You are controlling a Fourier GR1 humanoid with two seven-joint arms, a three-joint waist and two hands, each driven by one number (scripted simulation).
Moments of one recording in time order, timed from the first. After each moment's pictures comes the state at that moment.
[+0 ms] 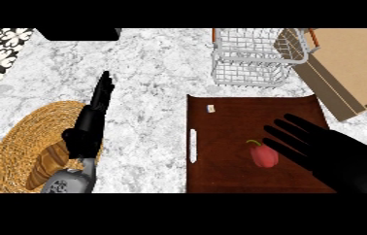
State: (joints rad) left arm -0.12 0.14 -0.18 -1.58 -0.06 0.27 0.05; right arm -0.06 -0.71 0.25 -2.08 1.07 0.60 -0.35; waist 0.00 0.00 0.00
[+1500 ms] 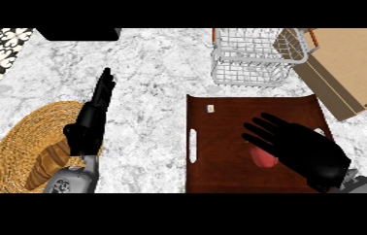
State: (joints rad) left arm -0.14 0.07 -0.12 -1.60 -0.14 0.21 0.09; right arm -0.11 -0.49 0.30 -1.88 1.30 0.61 -0.45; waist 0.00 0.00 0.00
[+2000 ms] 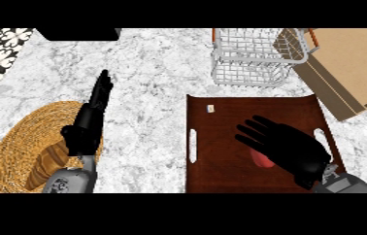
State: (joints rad) left arm -0.13 0.06 -0.09 -1.57 -0.13 0.18 0.04; right arm -0.11 -0.42 0.32 -1.76 1.37 0.55 -0.49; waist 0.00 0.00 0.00
